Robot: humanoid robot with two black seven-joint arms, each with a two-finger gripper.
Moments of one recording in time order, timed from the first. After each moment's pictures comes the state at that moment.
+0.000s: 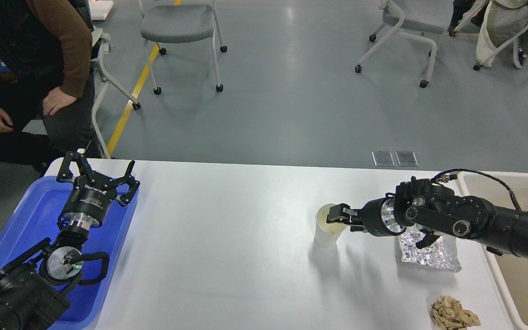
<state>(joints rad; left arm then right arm) -0.49 0.34 -0.89 -0.55 -0.07 -0.64 -0.50 1.09 -0.33 -0.24 0.84 -0.72 0.25 0.00</state>
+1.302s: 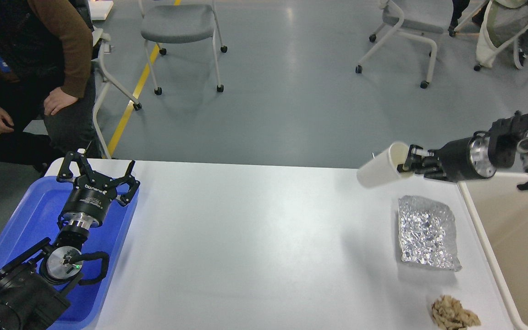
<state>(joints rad) -0.49 0.34 -0.89 -0.55 -0.07 -0.64 -0.50 1.40 -0.78 -0.28 1.11 -0.58 0.41 -0.02</state>
